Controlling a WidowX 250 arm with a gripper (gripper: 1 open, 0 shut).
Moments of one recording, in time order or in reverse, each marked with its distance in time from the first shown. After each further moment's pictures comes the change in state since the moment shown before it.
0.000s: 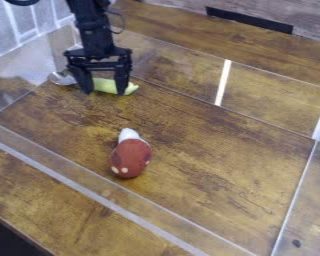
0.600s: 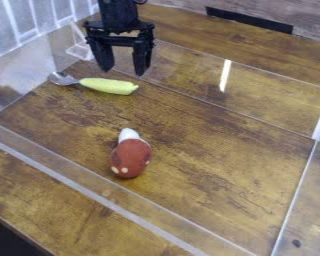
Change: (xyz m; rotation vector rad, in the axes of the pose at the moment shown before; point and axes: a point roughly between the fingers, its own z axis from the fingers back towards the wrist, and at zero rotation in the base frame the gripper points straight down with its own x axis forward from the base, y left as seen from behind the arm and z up) arm -0.009 -0.029 0.048 0.012 -0.033 -0.138
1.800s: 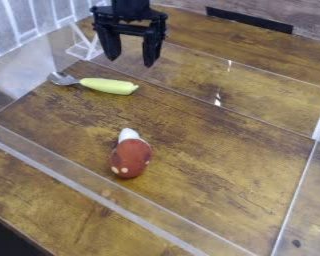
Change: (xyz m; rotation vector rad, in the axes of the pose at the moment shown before) arm -0.002 -0.019 0.014 0.063 -0.037 -0.021
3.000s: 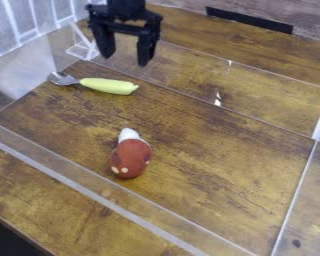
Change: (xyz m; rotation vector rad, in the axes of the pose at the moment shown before) arm 0.005 0.005 0.012 0.029 -0.019 -0.046
